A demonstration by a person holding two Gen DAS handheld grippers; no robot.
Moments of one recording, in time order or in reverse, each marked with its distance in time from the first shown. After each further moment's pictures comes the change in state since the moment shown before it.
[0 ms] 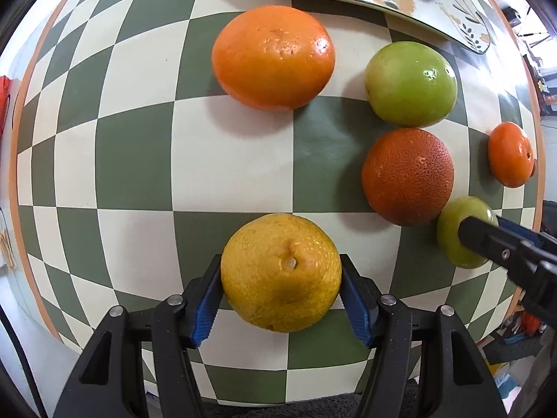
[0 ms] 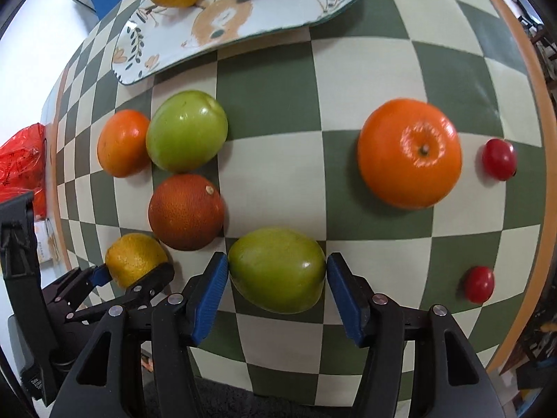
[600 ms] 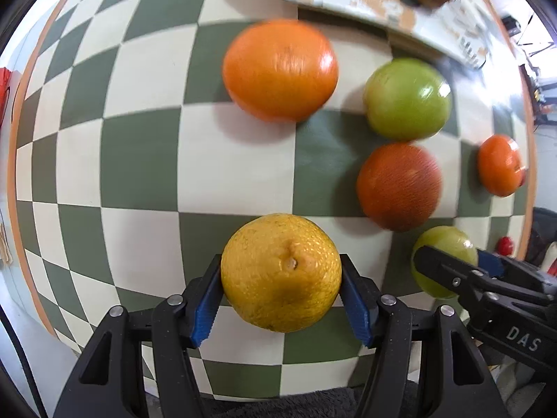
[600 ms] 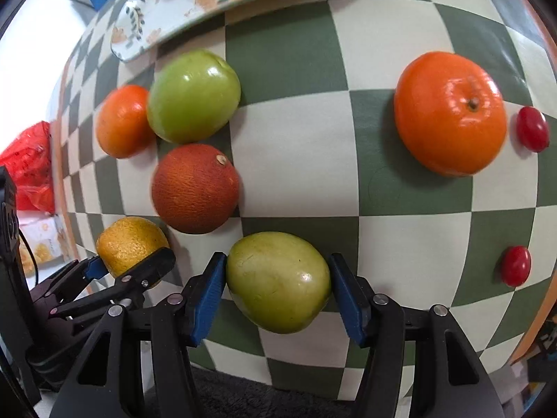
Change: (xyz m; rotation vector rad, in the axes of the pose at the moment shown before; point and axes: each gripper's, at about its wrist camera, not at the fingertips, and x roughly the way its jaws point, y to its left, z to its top) left arm -0.021 0.018 0.010 -0.029 -0.010 -0.051; right arm 0.018 0.011 -0.013 0.034 0.049 0.072
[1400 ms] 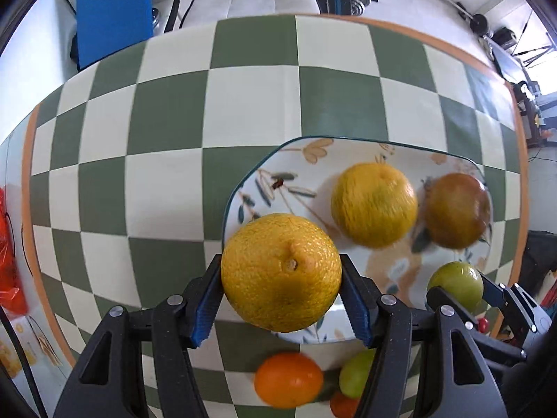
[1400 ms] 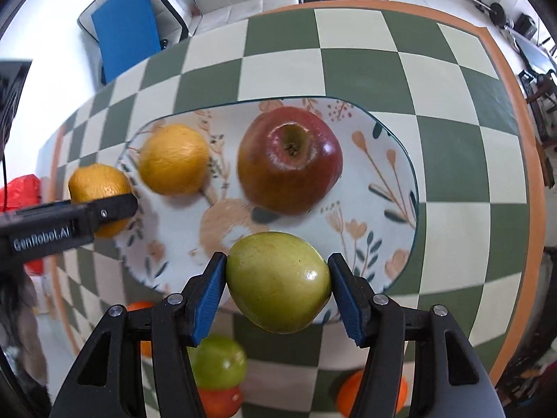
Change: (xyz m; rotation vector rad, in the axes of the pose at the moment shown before) left arm -0.046 0.003 0.230 0.043 -0.084 0.027; right arm -0.069 0.026 0.192 -0.120 -0.244 -0.146
